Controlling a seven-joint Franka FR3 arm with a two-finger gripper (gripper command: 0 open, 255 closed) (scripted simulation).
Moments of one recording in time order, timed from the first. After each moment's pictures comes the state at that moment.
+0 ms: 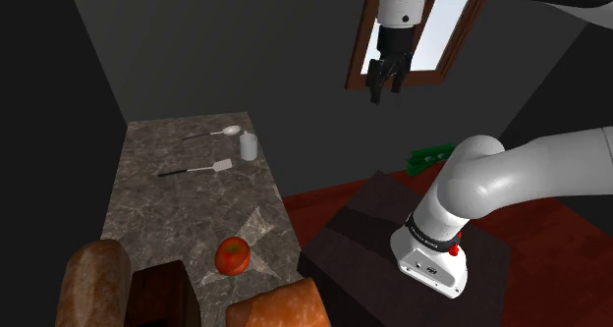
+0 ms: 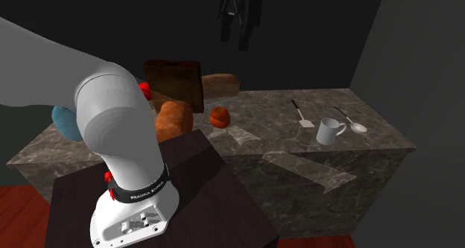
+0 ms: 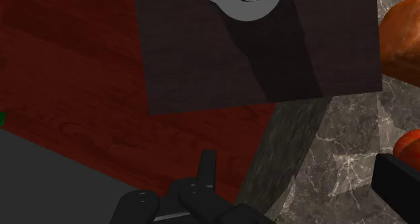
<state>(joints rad) 0.01 -0.83 -0.02 -2.42 -0.05 1.43 0.12</state>
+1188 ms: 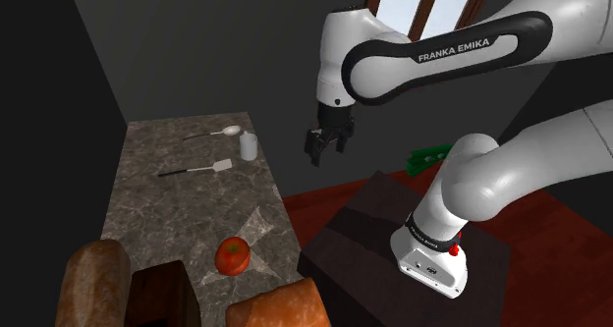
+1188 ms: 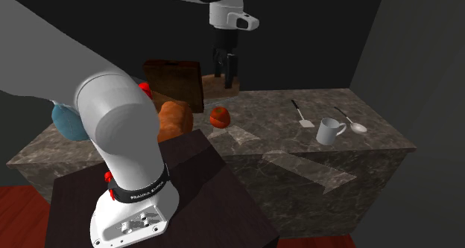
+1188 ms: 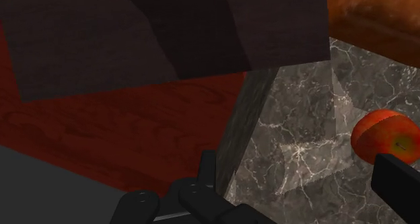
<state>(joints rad) 0.13 -0.64 0.22 -2.69 0.18 1.97 0.37</state>
